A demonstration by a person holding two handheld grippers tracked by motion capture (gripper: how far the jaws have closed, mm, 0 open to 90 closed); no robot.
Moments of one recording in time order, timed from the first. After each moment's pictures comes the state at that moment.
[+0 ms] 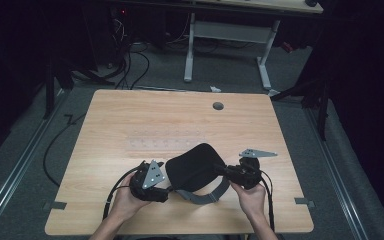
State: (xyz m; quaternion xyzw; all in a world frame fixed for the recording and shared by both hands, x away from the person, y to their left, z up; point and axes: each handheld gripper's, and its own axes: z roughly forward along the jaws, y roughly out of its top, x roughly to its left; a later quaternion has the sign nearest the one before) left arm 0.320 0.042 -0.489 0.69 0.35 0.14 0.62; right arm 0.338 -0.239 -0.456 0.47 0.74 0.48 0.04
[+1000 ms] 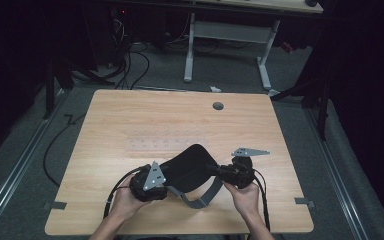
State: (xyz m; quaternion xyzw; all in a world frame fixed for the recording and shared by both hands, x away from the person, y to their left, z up) left arm 0.316 0.042 -0.488 0.71 0.33 0.14 0.61; right arm 0.340 -0.218 -0.450 0.44 0.75 0.49 0.02
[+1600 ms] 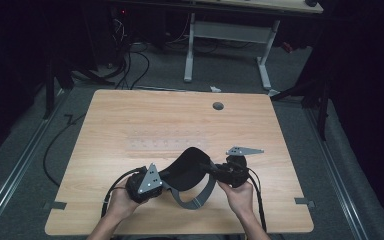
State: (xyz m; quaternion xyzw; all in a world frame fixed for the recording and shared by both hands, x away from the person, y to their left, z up) left arm 0.310 0.054 -0.483 0.72 0.30 0.12 0.62; right arm 0.344 -0.206 -0.450 0.43 0.75 0.50 0.01
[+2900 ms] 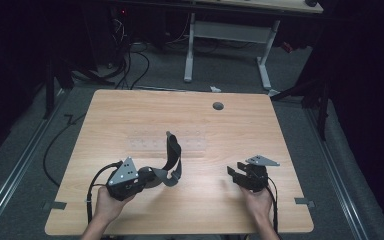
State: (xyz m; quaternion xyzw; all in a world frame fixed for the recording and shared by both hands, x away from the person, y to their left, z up) left arm 0.315 0.100 -0.461 0.64 0.37 0.07 0.67; right arm 0.343 -0.273 -0.507 0.53 0.73 0.38 0.20
